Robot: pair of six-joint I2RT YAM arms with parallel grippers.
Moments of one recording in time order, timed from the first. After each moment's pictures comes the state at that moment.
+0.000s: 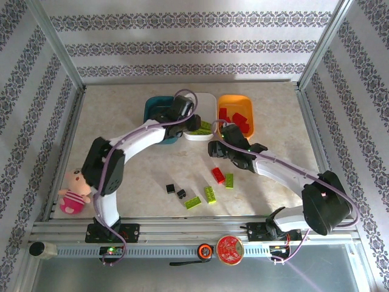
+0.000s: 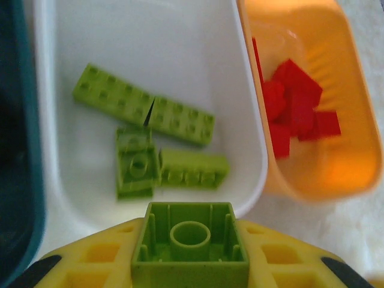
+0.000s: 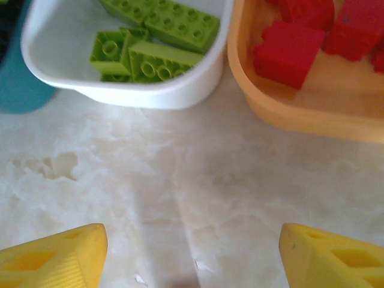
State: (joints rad) left arm -0.56 1.94 1.50 -0.34 0.02 -0.58; right arm 0.59 1.36 0.81 -0.31 0.12 0.50
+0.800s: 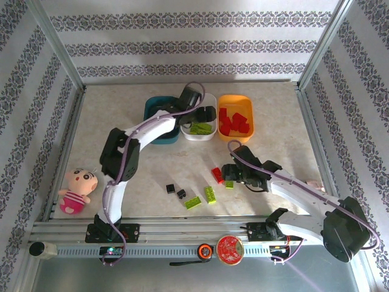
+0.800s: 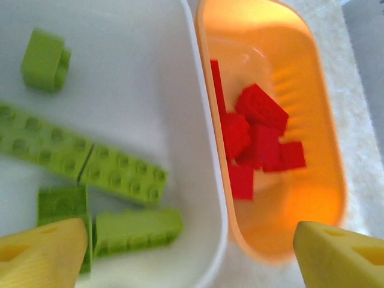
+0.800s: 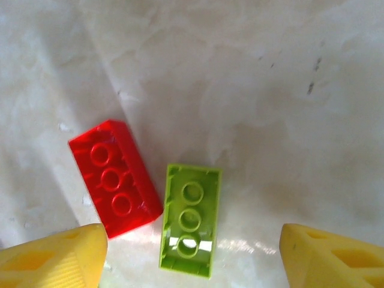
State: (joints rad) left arm -0.55 1.99 1.58 -0.32 0.16 -0.63; right arm 0.65 1.10 0.61 -0.61 0.06 0.68
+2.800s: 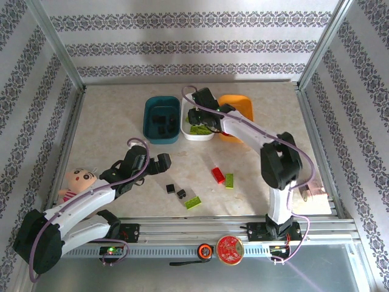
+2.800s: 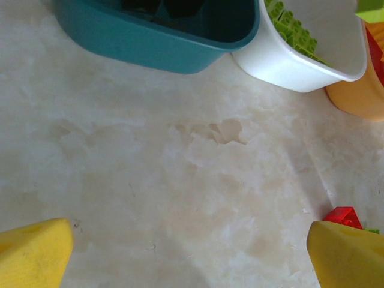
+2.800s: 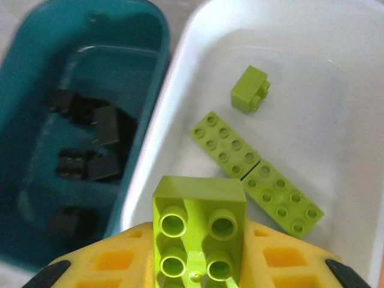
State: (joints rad) left arm -0.55 1.00 0.51 -0.23 -0.07 -0.73; right arm 0.58 1.97 1.61 -0.49 0.07 0.39
